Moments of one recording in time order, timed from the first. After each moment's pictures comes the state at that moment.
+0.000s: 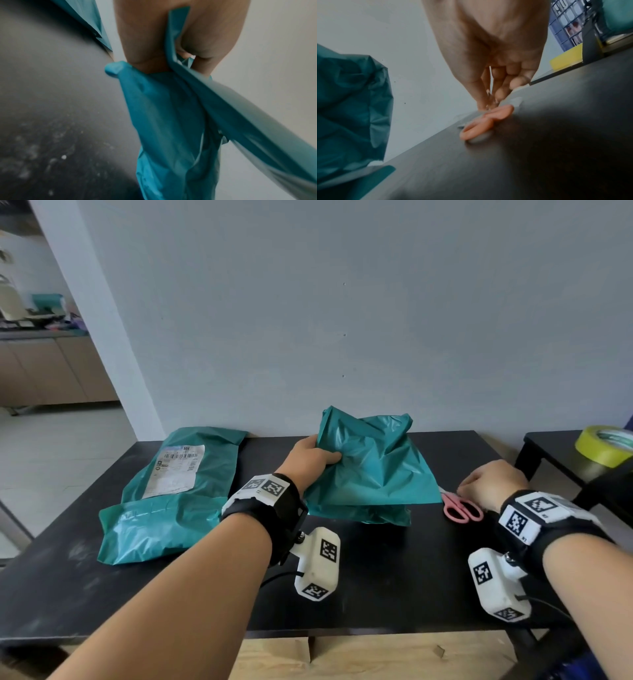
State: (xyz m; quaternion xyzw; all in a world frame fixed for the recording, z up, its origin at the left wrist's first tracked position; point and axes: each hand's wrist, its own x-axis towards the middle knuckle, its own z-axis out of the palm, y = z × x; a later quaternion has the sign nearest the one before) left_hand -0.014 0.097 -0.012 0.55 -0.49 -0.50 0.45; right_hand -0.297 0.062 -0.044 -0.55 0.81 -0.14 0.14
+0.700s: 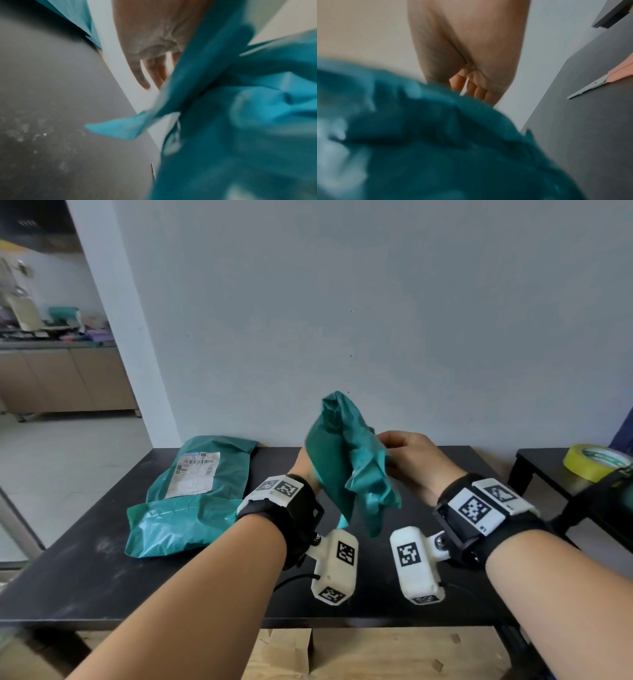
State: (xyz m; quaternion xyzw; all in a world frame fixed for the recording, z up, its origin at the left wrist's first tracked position) left_hand -0.019 0.134 0.018 0.51 -0.54 -0.48 0.47; right_hand -0.179 0.123 0.030 -0.59 0.44 -0.43 0.52
